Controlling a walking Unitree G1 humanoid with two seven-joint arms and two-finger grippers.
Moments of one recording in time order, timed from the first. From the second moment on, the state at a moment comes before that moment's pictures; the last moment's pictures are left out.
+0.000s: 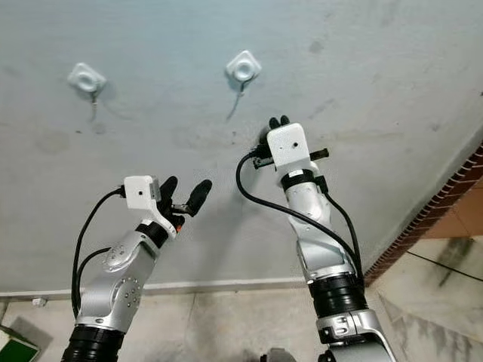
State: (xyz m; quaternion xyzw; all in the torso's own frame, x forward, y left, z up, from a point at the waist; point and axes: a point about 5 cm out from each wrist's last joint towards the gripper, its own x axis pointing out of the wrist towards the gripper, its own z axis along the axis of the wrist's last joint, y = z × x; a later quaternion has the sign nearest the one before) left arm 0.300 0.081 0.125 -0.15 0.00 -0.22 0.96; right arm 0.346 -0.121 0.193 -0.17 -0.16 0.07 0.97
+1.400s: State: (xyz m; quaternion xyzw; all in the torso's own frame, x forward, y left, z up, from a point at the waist) left arm 0.237 0.106 0.131 -0.02 -0.03 -0.23 0.97; right arm 0.304 -0.107 0.238 -0.12 -0.20 0.23 0.94
